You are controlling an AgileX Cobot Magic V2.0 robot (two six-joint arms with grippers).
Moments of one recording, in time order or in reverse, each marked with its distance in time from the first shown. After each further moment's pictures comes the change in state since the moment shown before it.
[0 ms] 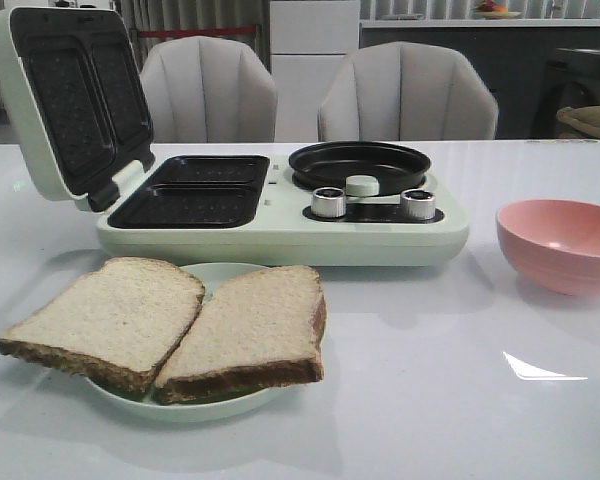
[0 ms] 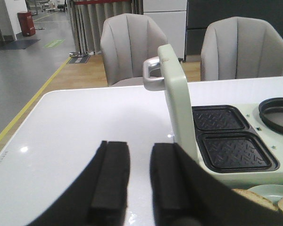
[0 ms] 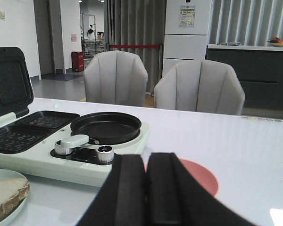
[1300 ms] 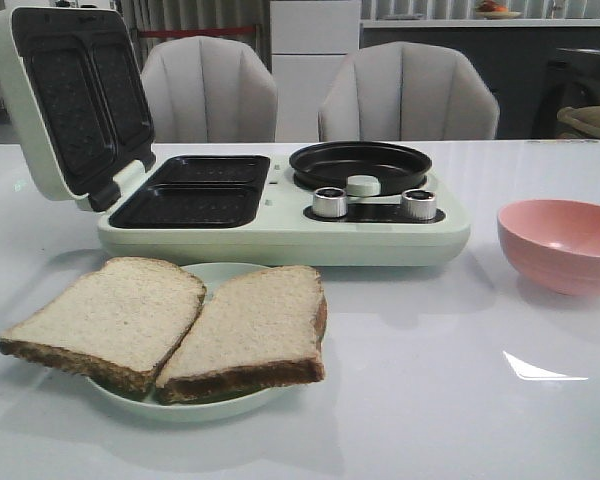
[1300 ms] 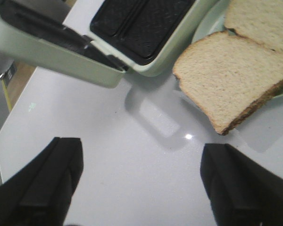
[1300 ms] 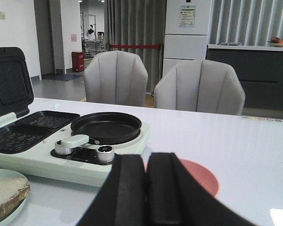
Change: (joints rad) left arm -0.556 0.401 0.000 0.550 0.159 0.143; right arm 0.000 0.000 0.000 0.000 0.000 0.000
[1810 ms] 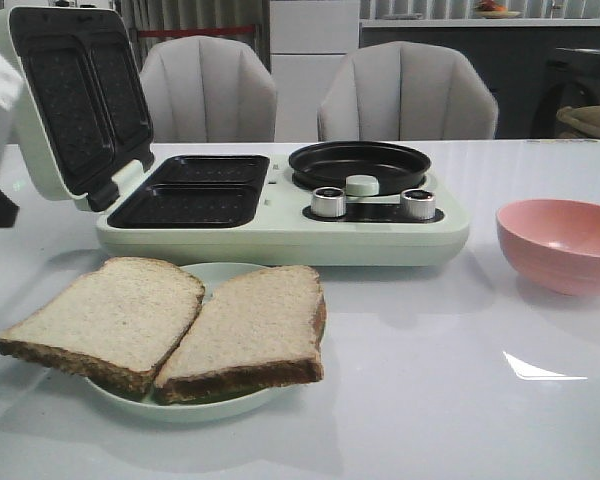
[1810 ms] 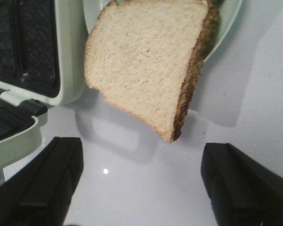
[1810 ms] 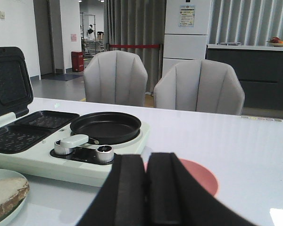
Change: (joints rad) left arm -0.145 0.460 -0.001 0.351 -0.067 0.002; right arm 0.000 0.000 0.000 0.000 0.000 0.000
